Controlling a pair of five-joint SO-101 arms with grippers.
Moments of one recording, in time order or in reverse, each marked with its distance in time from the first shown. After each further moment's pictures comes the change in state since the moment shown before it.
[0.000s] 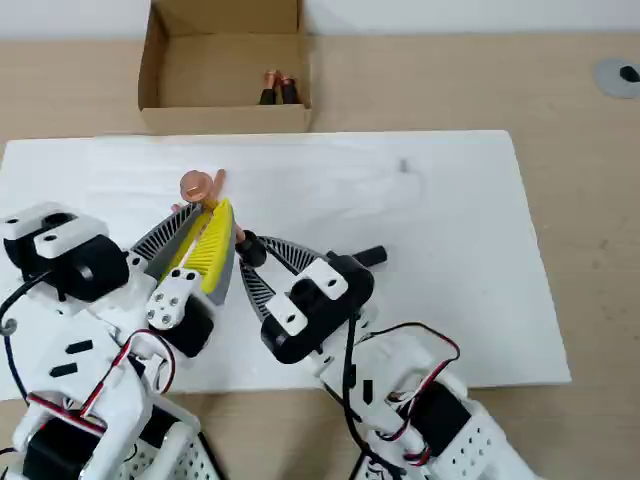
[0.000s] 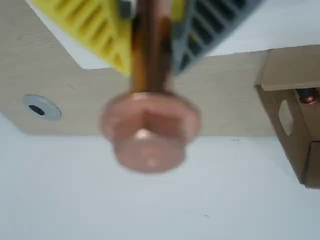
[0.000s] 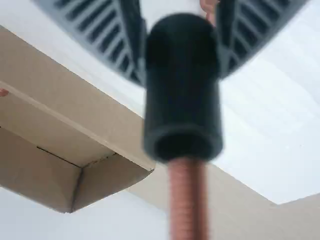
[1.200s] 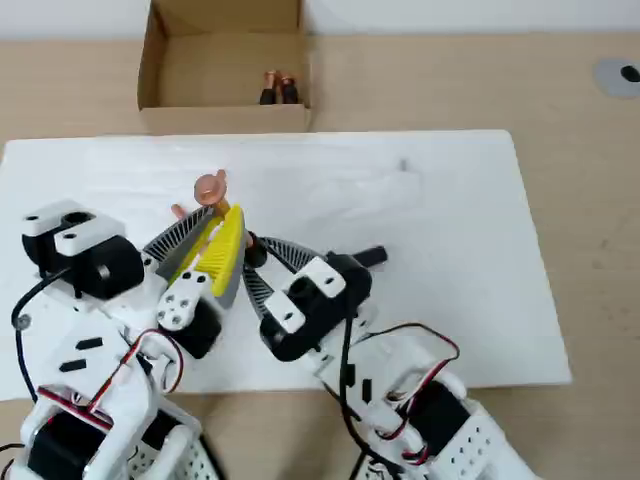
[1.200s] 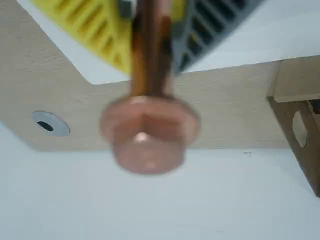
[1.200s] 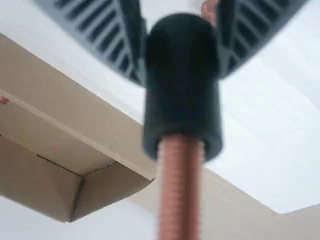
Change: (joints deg) left arm 3.0 -0.4 2.9 -0.7 -1.5; right arm 0.1 0.0 0.5 0.0 0.0
